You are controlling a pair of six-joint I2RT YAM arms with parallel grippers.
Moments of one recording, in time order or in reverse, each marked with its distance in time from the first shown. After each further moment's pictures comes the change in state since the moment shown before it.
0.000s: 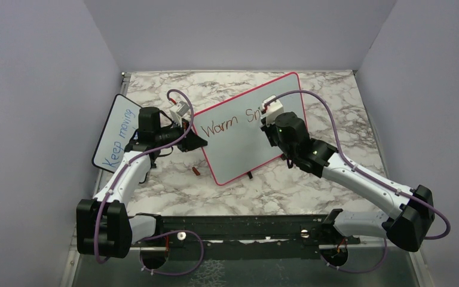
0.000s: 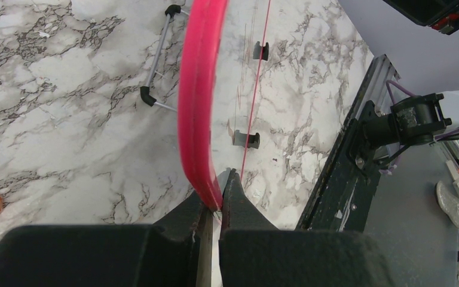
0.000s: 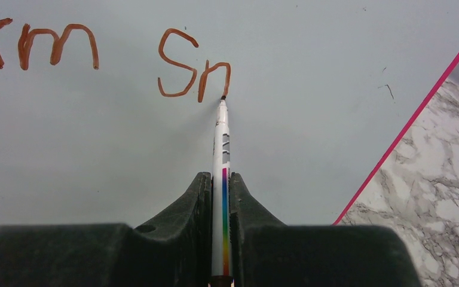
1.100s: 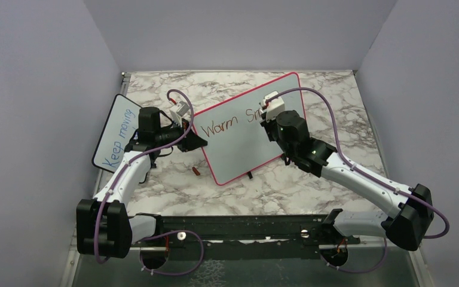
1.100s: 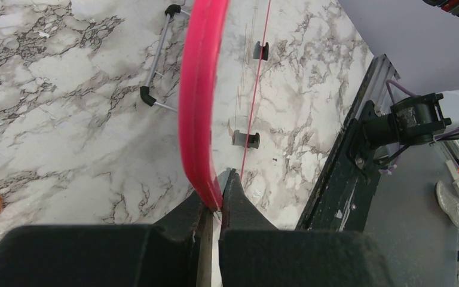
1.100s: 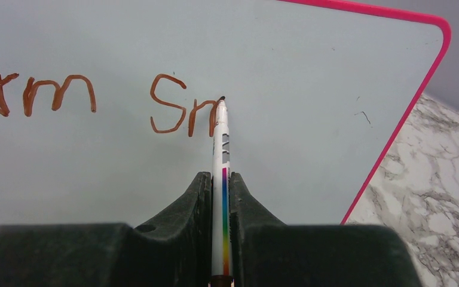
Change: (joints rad) left arm 0.000 0.000 0.000 0.000 0.001 0.000; right arm 0.000 0.008 0.000 0.103 0.033 -0.033
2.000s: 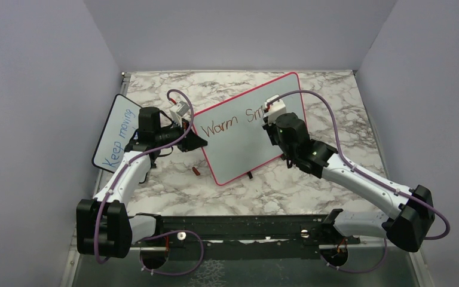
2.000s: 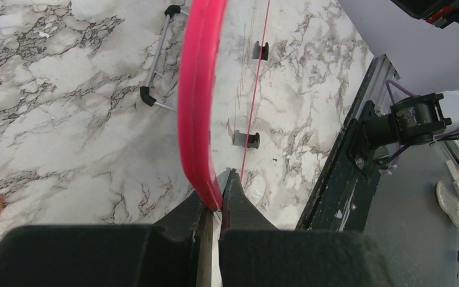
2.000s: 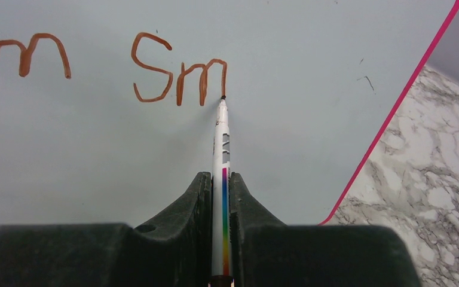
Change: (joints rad) left arm 0.000 0.000 0.000 0.000 0.000 0.000; right arm -0.007 -0.007 -0.019 -0.056 0.022 0.044
